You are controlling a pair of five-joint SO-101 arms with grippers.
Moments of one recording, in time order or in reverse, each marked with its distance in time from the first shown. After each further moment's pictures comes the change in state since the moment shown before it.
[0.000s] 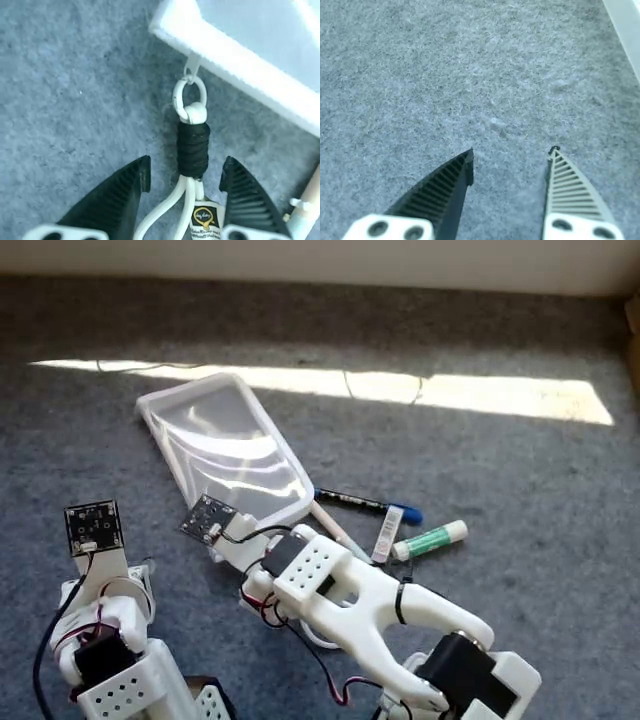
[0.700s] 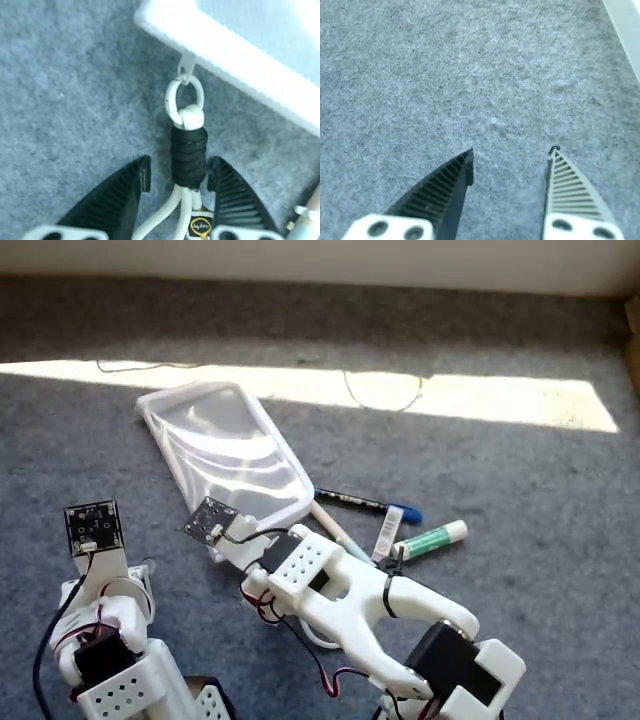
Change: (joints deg) left arm 0.0 0.0 0.0 0.0 0.0; right arm 0.3 5.5 -0.2 -2.8 0.0
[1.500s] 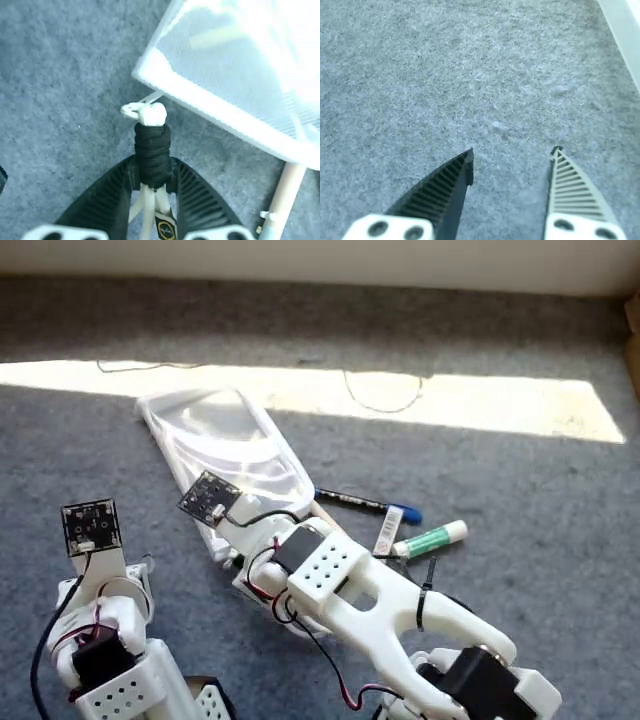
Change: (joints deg) left arm 0.0 0.0 -2.5 1.4 0.0; right arm 1.8 -11.9 -0.5 0.0 0.0
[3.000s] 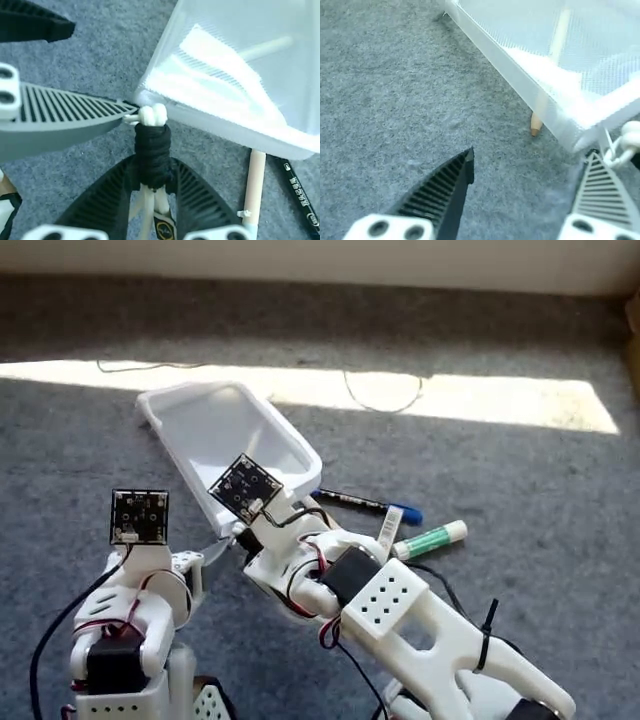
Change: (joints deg) left arm 26.7 0.0 -9.9 4.5 12.6; right arm 2.7 -21.4 9.3 -3.1 -2.5
